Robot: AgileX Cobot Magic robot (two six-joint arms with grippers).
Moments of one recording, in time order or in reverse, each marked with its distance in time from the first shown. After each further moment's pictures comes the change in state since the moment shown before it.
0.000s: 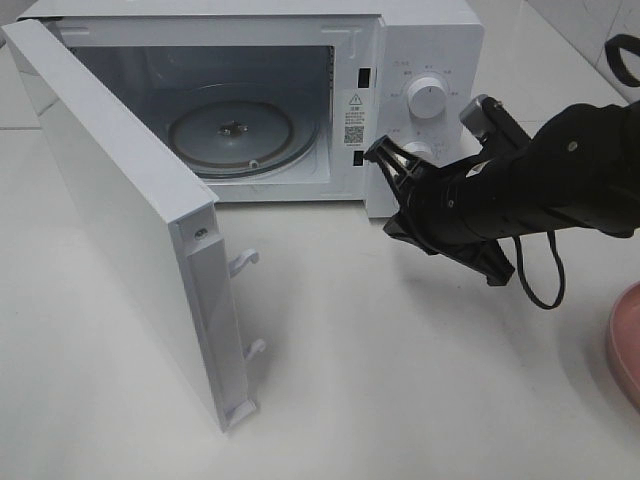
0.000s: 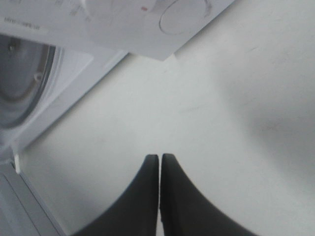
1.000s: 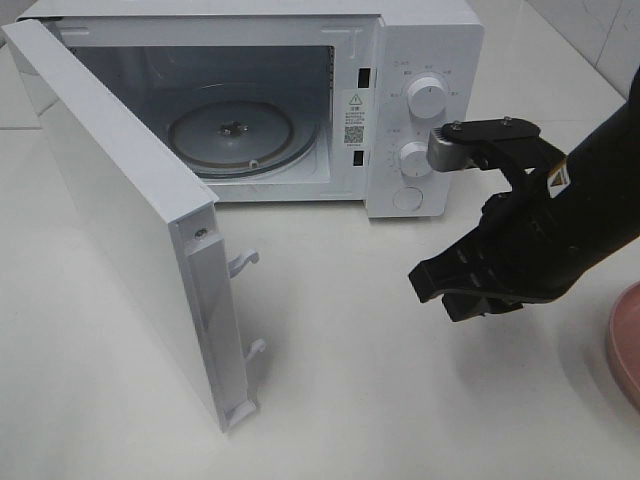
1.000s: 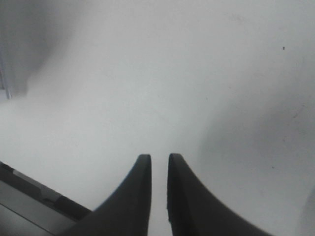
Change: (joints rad) left arm 0.000 0.000 0.000 0.000 0.000 0.000; right arm 0.000 -0.279 0.000 -0.497 0.688 -0.377
